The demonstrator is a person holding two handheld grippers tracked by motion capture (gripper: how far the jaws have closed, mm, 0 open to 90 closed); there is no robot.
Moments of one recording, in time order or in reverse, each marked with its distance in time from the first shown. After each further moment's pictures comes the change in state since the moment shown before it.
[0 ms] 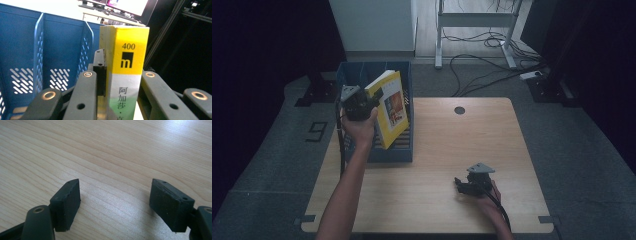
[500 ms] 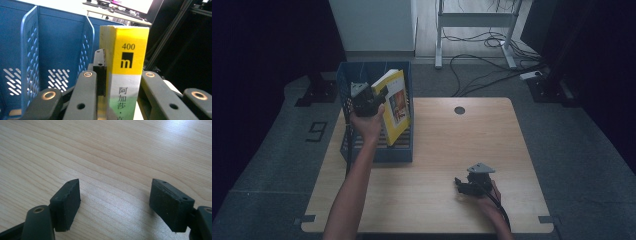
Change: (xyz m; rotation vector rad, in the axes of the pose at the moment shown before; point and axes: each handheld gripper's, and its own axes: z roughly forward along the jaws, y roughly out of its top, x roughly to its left) left arm -0.004 -0.008 0.028 0.013 0.043 0.007; right arm 0.000 0.000 0.000 0.000 -0.001 0.000
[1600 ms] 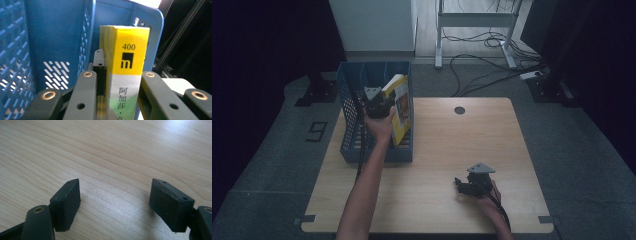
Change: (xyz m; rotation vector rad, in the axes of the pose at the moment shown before) left arm -0.005 -0.035 0.044 0.014 0.062 0.018; right arm 0.000 0.000 0.000 0.002 0.000 0.000
